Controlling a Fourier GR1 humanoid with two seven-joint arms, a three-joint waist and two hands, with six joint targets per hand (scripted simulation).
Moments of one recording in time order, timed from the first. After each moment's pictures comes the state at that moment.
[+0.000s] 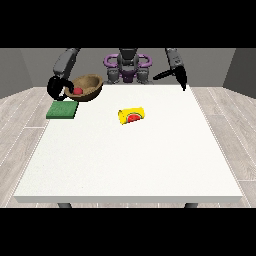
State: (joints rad) left arm -0.49 0.15 0.14 -1.12 -0.20 0.09 -0.28; right arm -0.66 -0.42 -0.30 -0.57 -0.23 0.10 0.05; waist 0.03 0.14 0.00
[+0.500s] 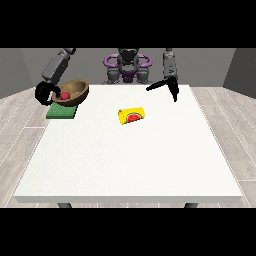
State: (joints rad) left arm -0.54 0.10 0.10 -1.16 -0.25 0.19 -0.35; right arm -0.67 -0.57 -0.40 -0.52 -0.32 0.25 -0.02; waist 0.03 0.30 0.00
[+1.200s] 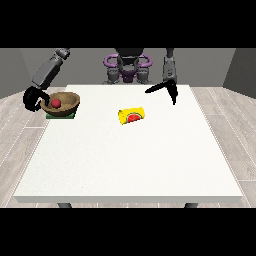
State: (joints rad) left arm -0.54 0.10 0.04 -1.44 -0.30 0.21 -0.25; right arm -0.69 -0.77 -0.46 -0.38 -0.29 0.35 -0.23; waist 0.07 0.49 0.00
